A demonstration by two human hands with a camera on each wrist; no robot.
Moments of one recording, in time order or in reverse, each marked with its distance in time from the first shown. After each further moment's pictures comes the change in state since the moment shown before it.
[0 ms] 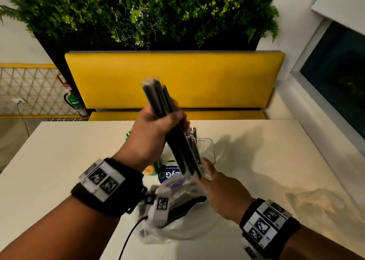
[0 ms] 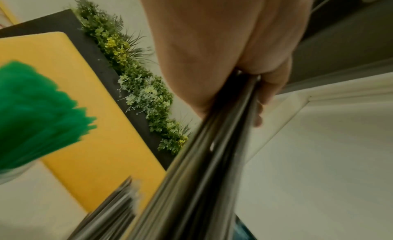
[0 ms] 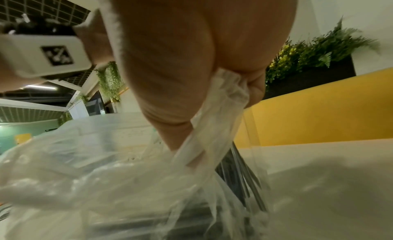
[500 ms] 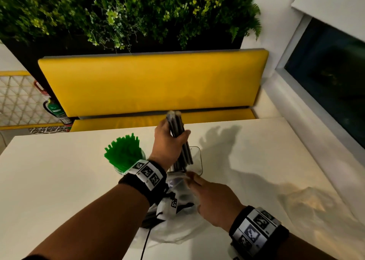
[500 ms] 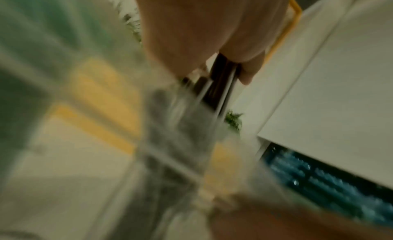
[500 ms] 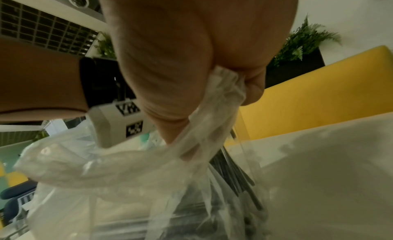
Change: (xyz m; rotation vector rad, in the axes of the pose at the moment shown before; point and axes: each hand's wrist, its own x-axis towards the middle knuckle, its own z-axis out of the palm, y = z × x) left_hand 0.067 -0.125 0.017 0.667 0.232 -0.143; right_hand 0.011 0.017 -0.001 0.171 0.002 0.033
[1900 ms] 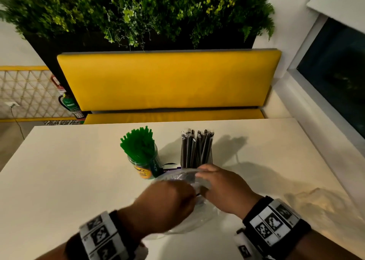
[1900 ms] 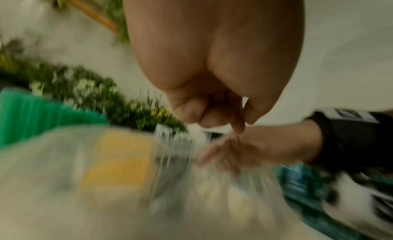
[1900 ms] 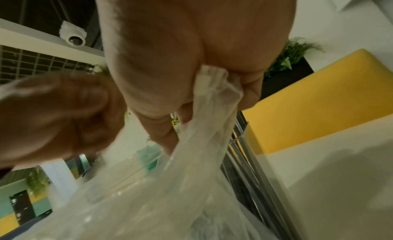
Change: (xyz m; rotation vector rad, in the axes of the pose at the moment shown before) left_hand -0.136 -0.004 -0.082 0.709 -0.535 0.666; right_hand -0.009 -0.011 -0.023 0.165 0.140 -0.029
